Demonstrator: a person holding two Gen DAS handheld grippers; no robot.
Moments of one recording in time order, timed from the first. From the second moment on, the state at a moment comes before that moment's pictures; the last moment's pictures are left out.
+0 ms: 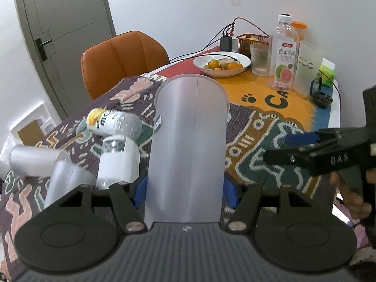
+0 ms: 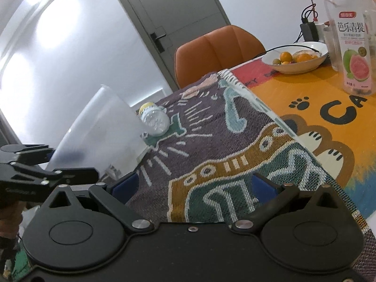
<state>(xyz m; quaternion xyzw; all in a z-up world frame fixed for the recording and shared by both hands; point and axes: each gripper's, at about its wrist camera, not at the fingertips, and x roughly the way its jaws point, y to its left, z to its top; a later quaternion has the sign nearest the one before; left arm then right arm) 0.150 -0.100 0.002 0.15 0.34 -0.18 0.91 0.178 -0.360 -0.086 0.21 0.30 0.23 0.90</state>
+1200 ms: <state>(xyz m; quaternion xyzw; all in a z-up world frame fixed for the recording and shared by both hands) 0.094 -0.031 0.001 0.03 0.31 -0.12 0.94 0.187 -0.300 -0.091 0.31 0.40 0.32 0.80</state>
